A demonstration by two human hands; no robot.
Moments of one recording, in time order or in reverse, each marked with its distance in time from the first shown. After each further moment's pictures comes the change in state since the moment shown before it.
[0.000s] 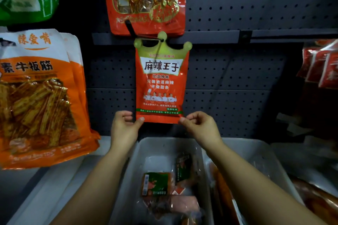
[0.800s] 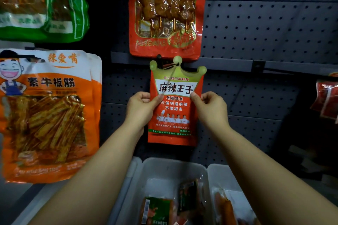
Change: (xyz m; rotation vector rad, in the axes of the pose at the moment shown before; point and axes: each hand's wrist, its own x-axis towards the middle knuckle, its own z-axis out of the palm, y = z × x) left_hand 0.043 0.089 0.006 -0.355 -0.187 0.022; right_hand 0.057 -0.084 0.003 -0.142 0.235 -0.210
